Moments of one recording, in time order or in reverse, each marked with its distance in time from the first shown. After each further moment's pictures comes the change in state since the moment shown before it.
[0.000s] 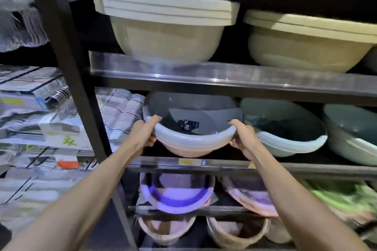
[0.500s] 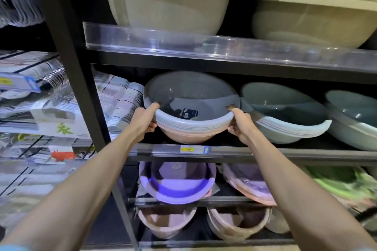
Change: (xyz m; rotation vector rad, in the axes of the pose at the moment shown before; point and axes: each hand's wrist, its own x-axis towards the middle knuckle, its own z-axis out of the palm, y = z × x) left_hand 0.027 -0.024 0.003 -0.057 0.003 0.015; right_hand 0.022 0.024 0.014 0.049 0.021 -0.024
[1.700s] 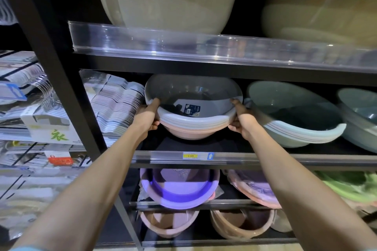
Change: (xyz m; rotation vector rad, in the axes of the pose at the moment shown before) left_hand 0.042 -0.001 0.012 -0.014 0.099 -0.058; right_hand 0.056 -0.007 0.019 -0.107 0.120 0.119
